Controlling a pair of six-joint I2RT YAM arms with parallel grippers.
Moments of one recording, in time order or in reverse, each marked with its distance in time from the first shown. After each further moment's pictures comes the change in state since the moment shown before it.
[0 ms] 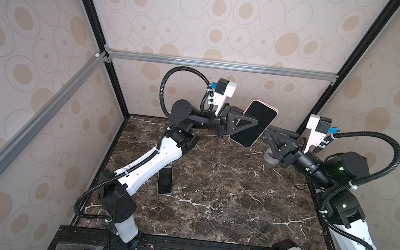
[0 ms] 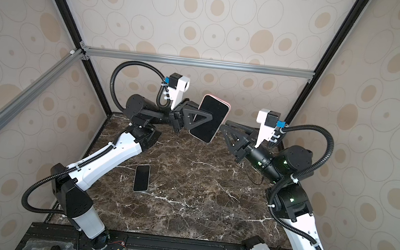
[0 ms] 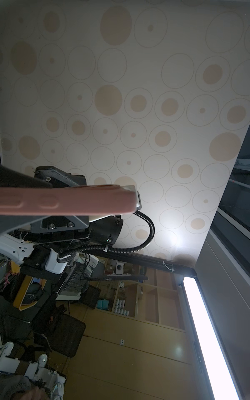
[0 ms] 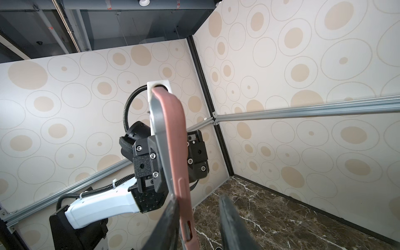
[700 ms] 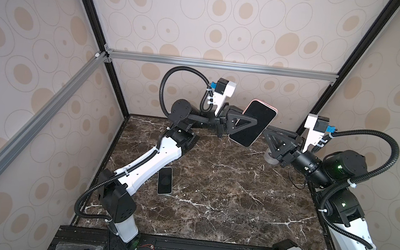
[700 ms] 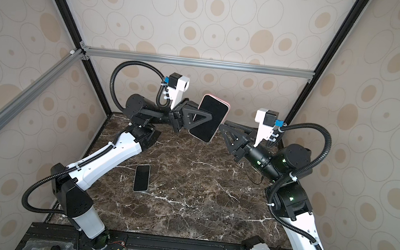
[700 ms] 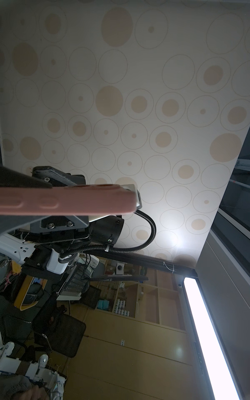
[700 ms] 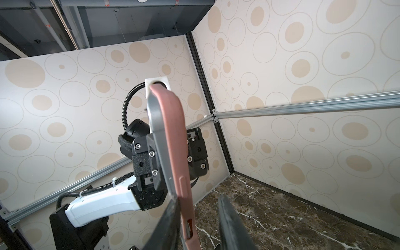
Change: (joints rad) left arm 0.004 0.003 0.000 0.005 0.007 -0.006; right arm 0.001 0.008 0.010 -0.024 0.005 -0.002
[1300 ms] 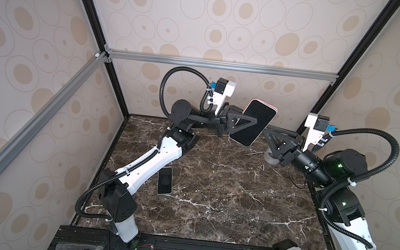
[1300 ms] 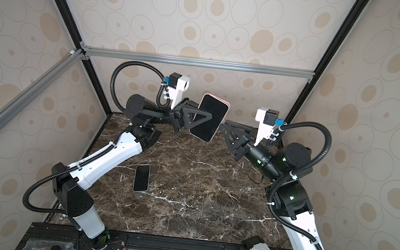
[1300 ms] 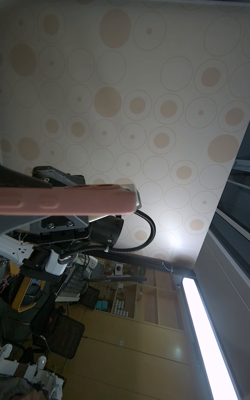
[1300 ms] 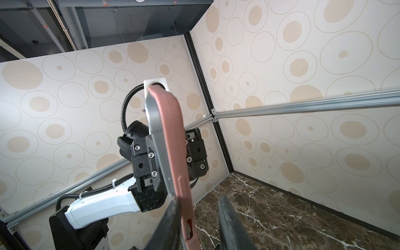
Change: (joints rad) left arm -0.001 0.007 0.000 0.011 -0.006 -0.001; right arm -0.001 0.004 0.000 0.012 -0.009 0.007
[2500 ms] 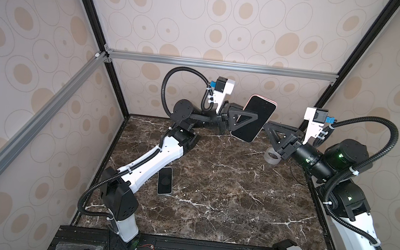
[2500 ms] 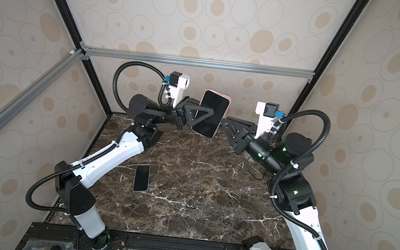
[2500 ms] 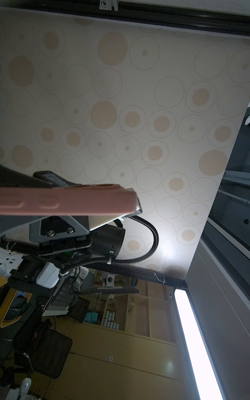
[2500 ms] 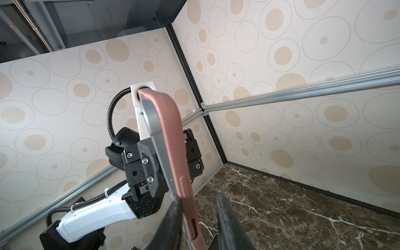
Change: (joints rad) left arm -0.006 0.020 0.004 0.002 -0.055 0.018; right arm -0.001 0.085 0.145 -0.178 0.058 0.009
